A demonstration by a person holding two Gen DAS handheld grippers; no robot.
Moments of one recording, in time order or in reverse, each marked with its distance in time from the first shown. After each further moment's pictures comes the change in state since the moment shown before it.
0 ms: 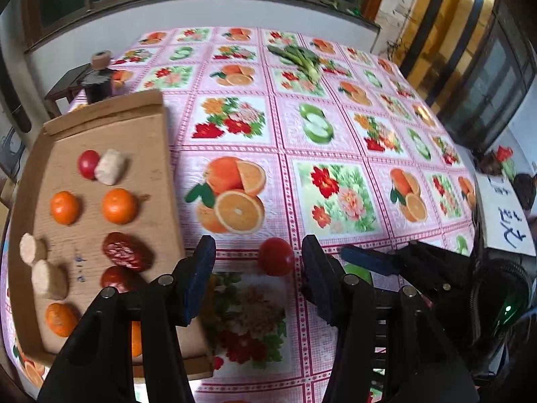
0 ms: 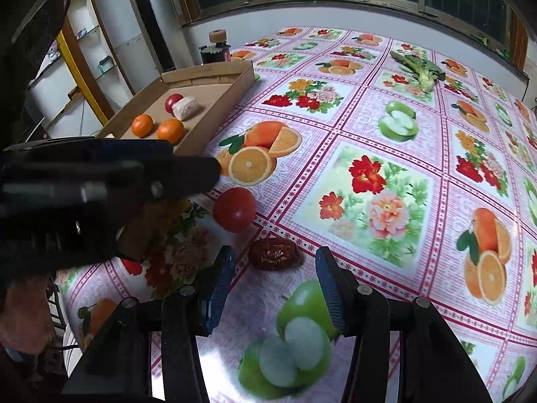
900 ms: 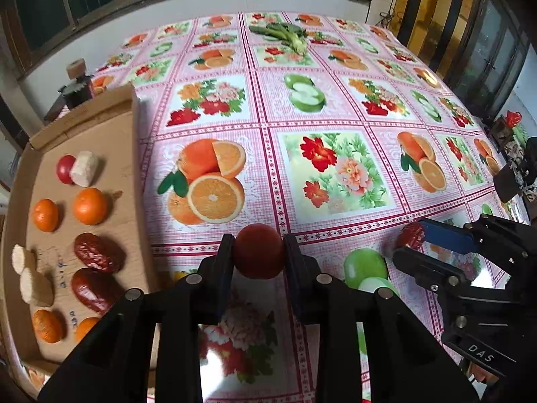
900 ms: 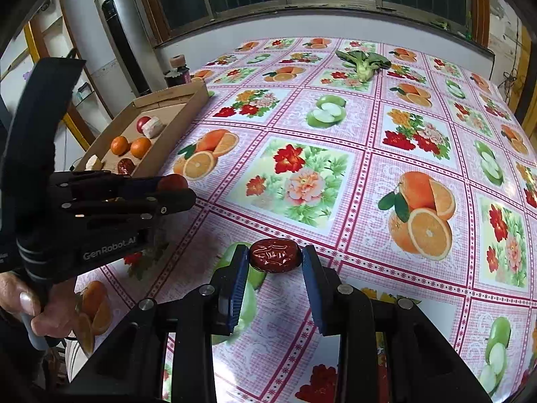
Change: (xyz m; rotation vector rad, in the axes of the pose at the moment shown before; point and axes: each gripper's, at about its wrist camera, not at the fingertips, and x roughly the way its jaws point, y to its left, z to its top) left arm 0.023 -0.028 -0.014 0.101 0.016 0.080; right arm -0.049 -0.045 -0.029 0.110 -0.059 -0.056
